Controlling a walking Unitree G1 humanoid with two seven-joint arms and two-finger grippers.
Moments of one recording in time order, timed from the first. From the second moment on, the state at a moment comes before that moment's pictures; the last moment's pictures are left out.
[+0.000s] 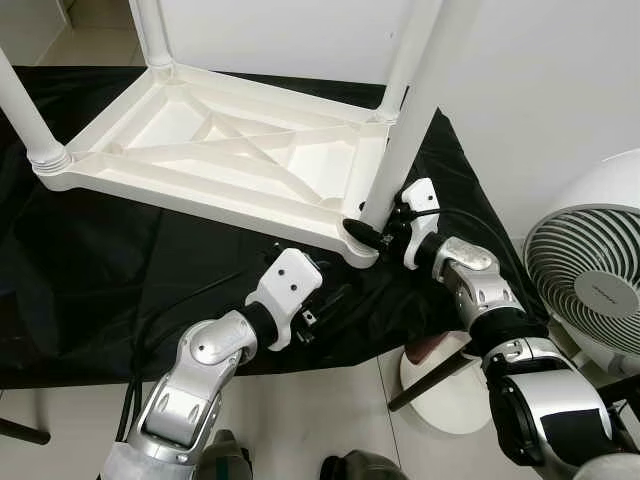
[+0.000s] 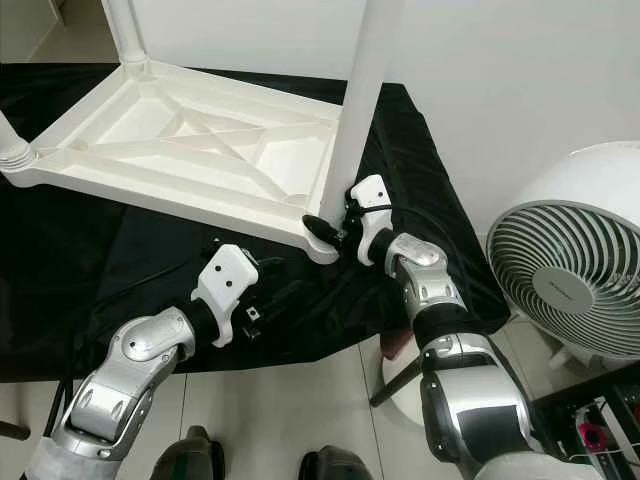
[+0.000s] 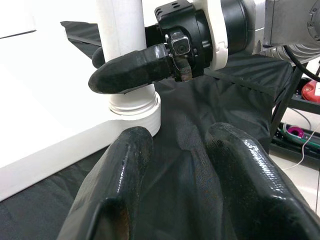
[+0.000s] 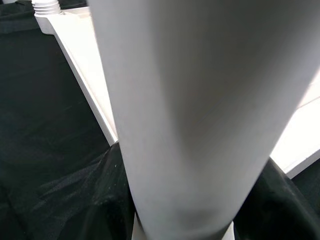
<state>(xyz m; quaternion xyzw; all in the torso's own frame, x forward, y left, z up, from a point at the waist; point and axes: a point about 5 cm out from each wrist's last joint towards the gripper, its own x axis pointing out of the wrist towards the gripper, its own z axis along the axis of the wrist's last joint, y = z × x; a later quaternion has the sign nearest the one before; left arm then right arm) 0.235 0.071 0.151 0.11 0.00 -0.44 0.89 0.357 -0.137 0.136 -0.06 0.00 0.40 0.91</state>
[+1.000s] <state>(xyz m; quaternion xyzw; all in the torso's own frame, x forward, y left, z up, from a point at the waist) 0.233 0.068 0.150 0.10 0.00 -0.45 0.89 0.348 -0.126 0.131 0.00 -0.05 0.03 1.00</state>
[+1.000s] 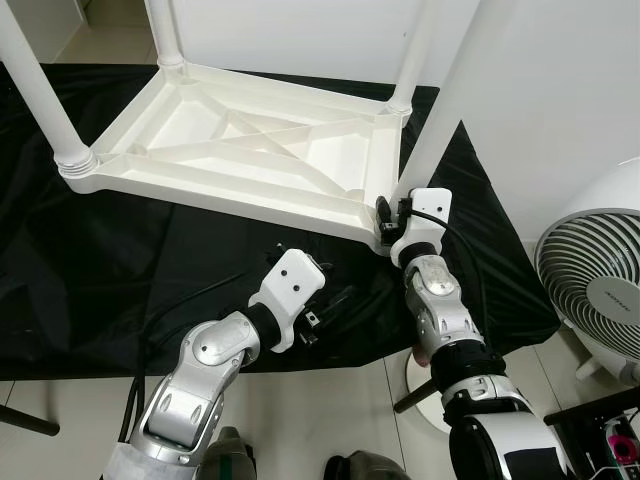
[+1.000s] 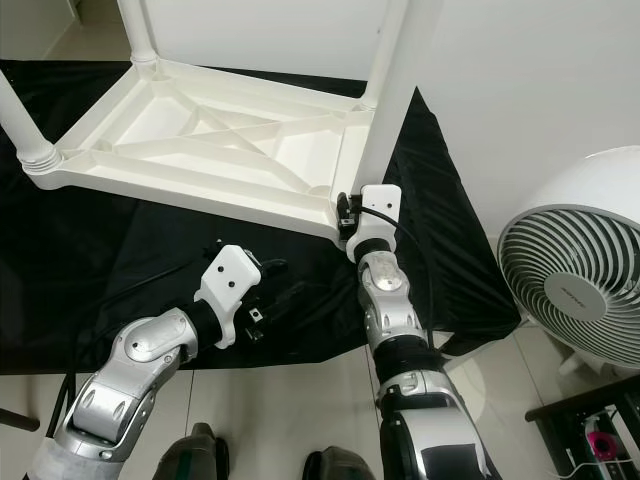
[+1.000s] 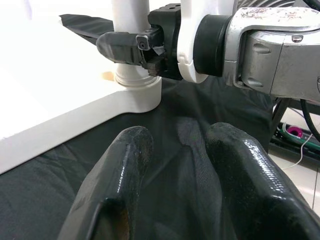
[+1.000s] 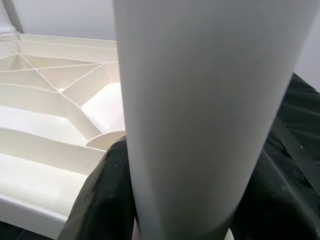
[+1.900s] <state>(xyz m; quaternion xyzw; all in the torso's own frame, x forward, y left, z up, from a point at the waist) 0.233 0.068 0.150 0.10 0.00 -0.45 0.89 0.346 -0.151 0.128 -0.05 -0.01 0.31 0.95</state>
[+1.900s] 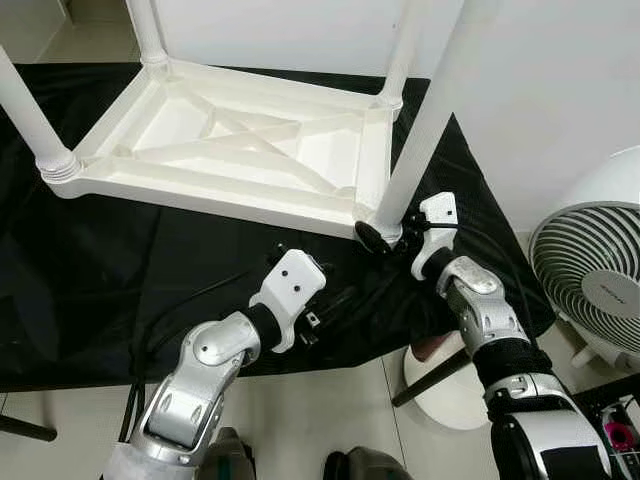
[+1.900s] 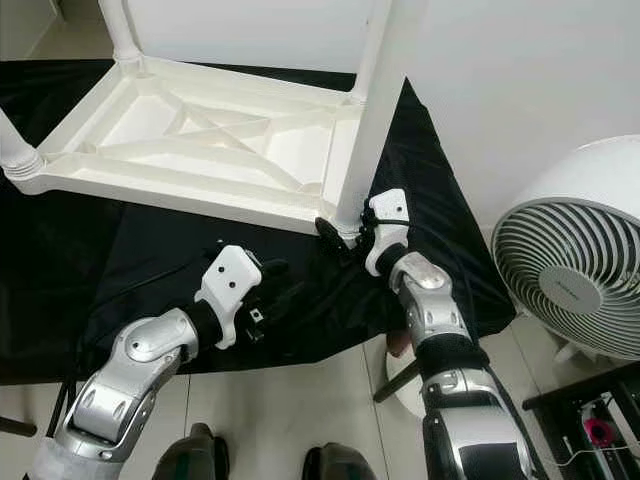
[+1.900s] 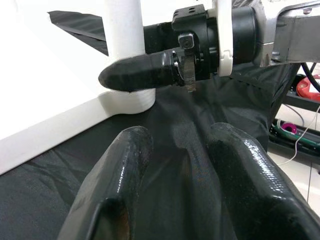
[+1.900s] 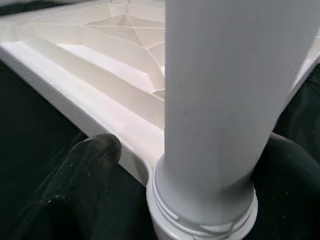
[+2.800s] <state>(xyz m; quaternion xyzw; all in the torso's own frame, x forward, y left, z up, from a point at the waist) 0.234 0.070 0.150 0.10 0.00 -0.44 0.89 0.362 -0.145 0.133 -0.07 0.00 0.37 0.93</state>
